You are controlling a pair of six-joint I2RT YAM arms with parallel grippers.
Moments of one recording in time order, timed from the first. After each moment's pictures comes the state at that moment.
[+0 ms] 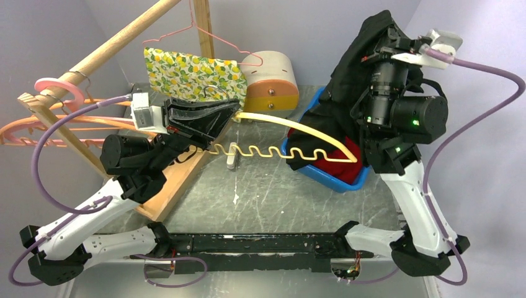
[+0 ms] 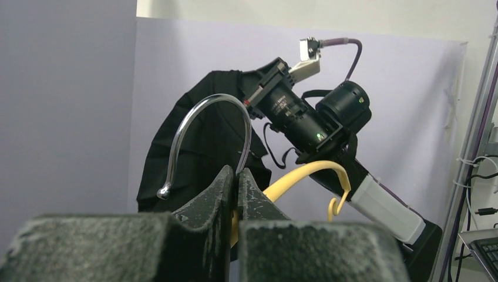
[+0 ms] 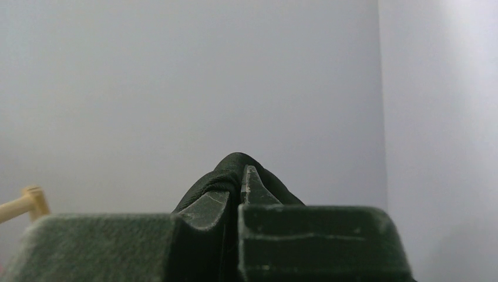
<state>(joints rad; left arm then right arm) -0.94 0.94 1.15 0.57 0.19 -0.34 0.58 1.11 1.65 0.27 0.56 -0.30</state>
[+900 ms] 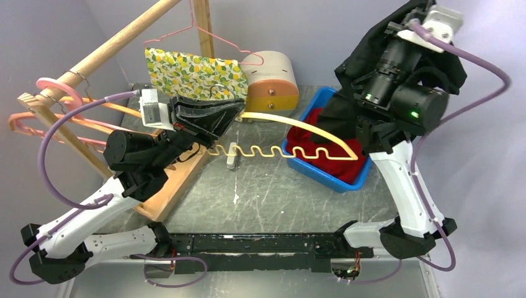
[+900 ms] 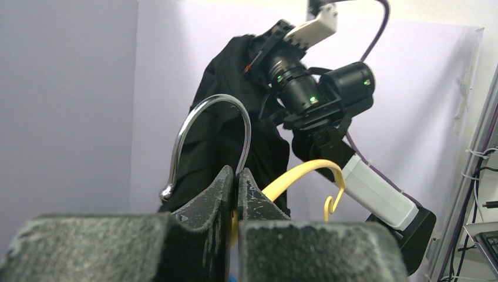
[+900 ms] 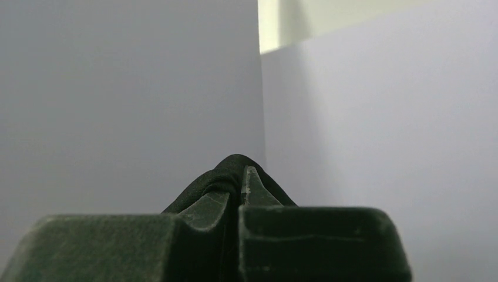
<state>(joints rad) -0.94 0.96 1.17 0.50 0.19 -0.33 0.55 1.30 1.86 0.57 0.69 -0.83</state>
